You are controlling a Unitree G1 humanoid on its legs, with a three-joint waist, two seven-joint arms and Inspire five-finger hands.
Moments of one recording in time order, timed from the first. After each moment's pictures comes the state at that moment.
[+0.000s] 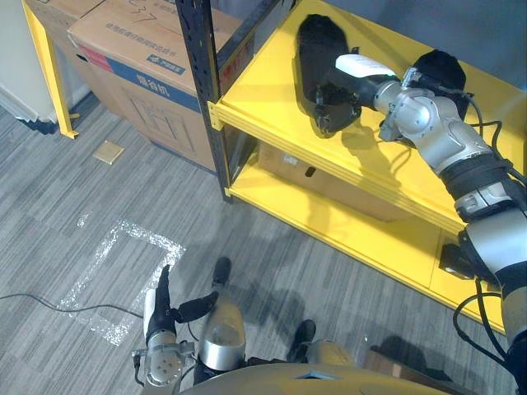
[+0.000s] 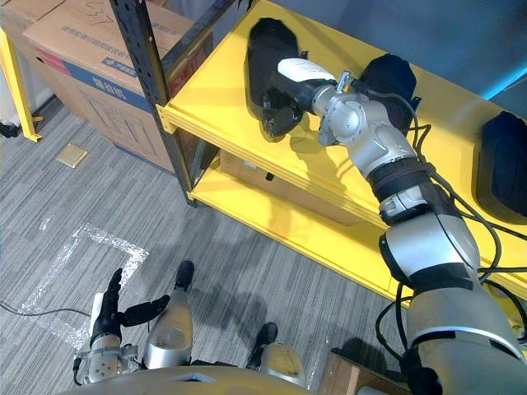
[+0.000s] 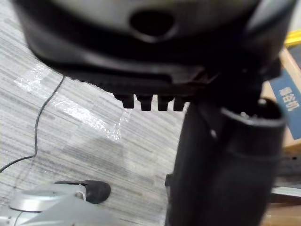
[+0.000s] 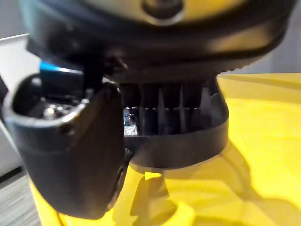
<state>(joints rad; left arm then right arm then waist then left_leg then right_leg) 0.36 0.15 -0.03 0.46 0.07 -0.23 0.36 -1.17 -0.70 0.59 0.73 -0.39 -0.21 0.26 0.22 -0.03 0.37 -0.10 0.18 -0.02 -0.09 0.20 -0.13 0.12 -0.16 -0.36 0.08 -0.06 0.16</state>
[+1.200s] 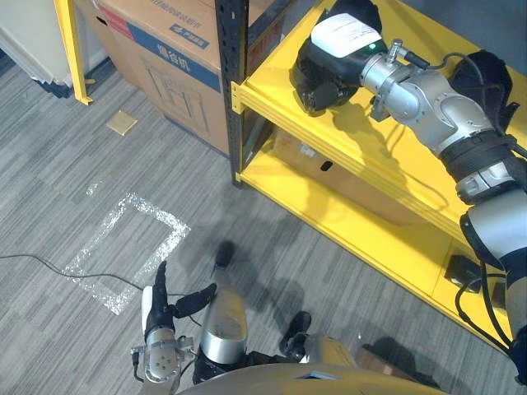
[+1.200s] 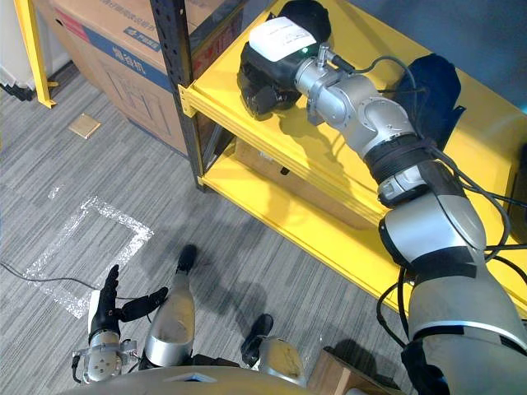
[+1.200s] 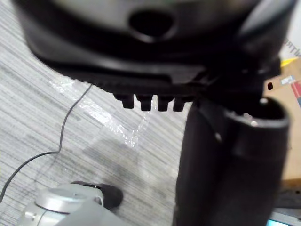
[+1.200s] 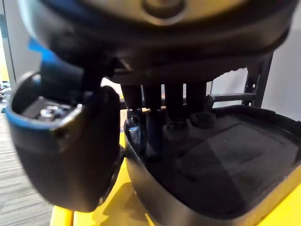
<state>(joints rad) 0.34 0.16 -0.02 0.46 0.04 -0.26 0.38 -1.32 -0.70 0.70 0.76 -0.58 -0.31 0.04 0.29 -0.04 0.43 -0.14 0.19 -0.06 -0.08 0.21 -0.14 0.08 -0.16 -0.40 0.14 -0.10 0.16</state>
